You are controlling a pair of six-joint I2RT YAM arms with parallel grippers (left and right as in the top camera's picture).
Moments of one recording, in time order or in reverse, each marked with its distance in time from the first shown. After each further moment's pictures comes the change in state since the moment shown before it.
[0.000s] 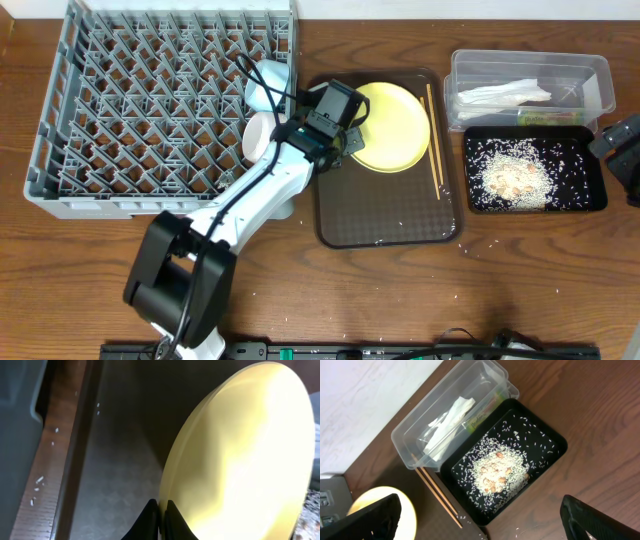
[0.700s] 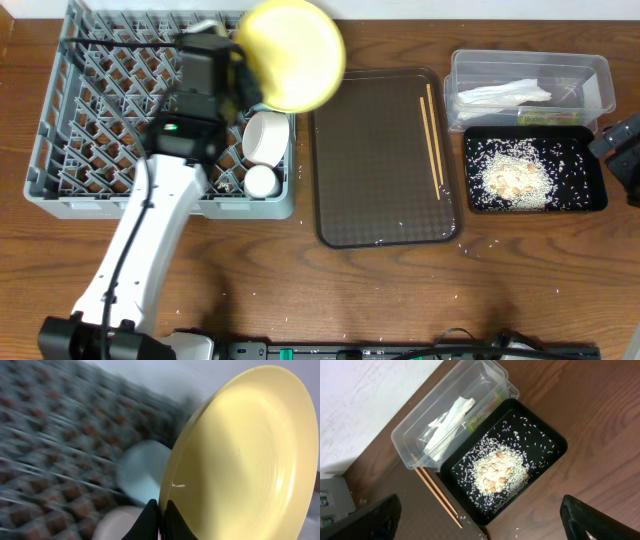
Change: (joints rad) left arm 0.412 -0.325 0.000 0.008 -0.049 0.366; right arm 0.000 0.000 0.000 0.000 0.000 0.000
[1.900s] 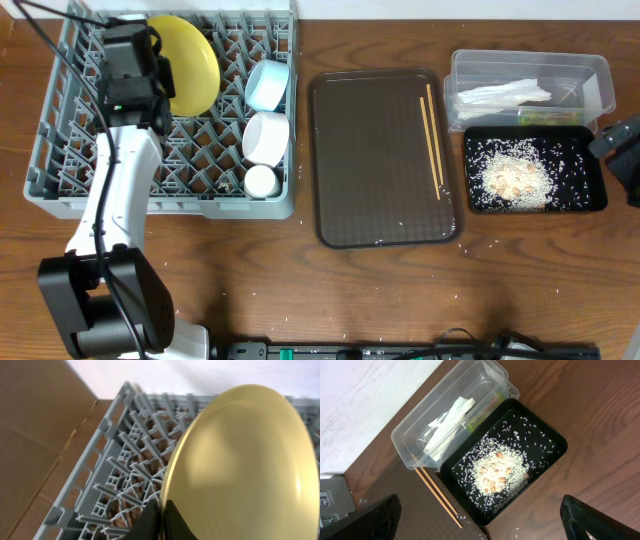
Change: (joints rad) left arm 0.257 0.190 -0.002 0.220 -0.240 0.609; right arm 0.000 0.000 0.000 0.000 0.000 0.000
